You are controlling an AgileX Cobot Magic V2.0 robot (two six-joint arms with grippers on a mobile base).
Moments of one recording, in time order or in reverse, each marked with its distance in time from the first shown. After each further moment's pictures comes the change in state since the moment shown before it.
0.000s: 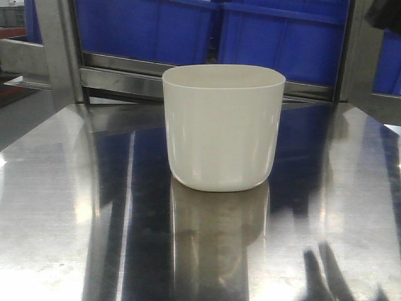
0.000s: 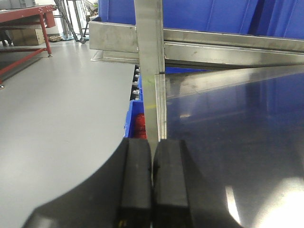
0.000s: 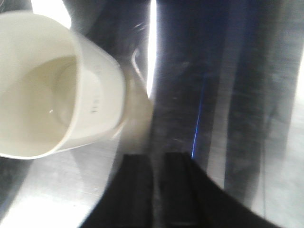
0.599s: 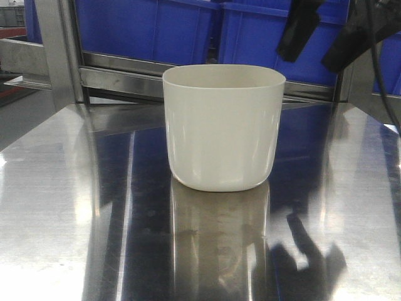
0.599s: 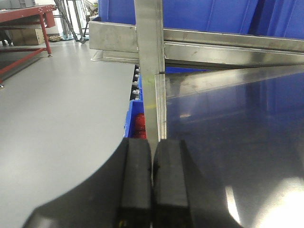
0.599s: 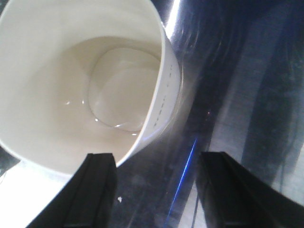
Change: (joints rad) left arm 0.000 0.000 0.000 0.000 0.000 0.000; right arm 0.154 0.127 -0.009 0.005 -0.095 -0.022
